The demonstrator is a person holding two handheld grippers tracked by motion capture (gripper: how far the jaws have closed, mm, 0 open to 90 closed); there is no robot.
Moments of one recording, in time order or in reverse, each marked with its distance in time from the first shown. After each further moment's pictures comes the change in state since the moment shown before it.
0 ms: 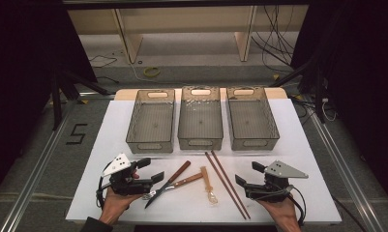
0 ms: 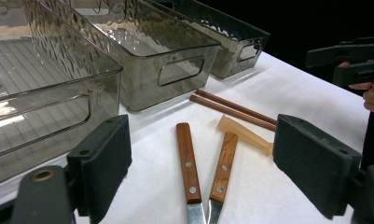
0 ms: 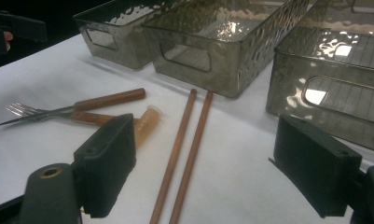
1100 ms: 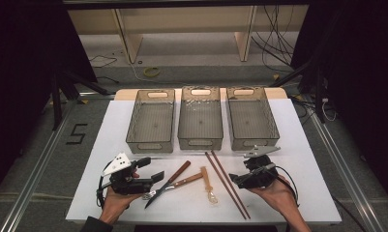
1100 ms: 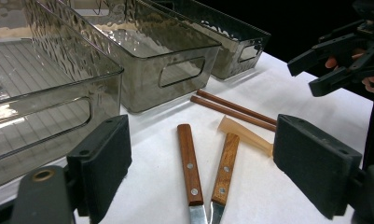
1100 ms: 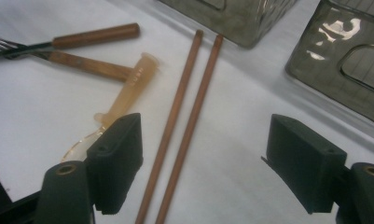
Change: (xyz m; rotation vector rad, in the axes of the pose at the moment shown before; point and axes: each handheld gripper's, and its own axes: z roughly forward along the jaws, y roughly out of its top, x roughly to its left) left arm 0.001 0.001 0.001 0.001 0.000 0.008; right arm 0.001 0.041 0.035 0.406 0.004 -0.059
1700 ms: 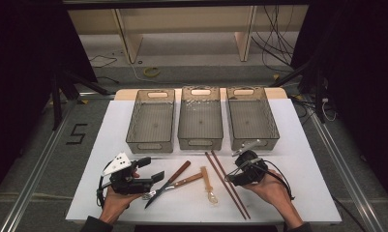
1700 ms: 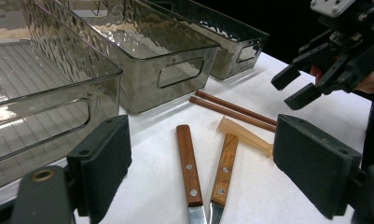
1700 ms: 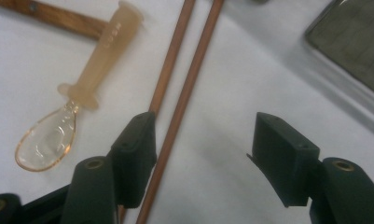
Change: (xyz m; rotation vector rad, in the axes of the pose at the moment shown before) left arm 0.000 0.000 0.001 -0.002 -0.005 0.001; right arm 0.002 0.015 0.028 0.227 -0.034 -0.047
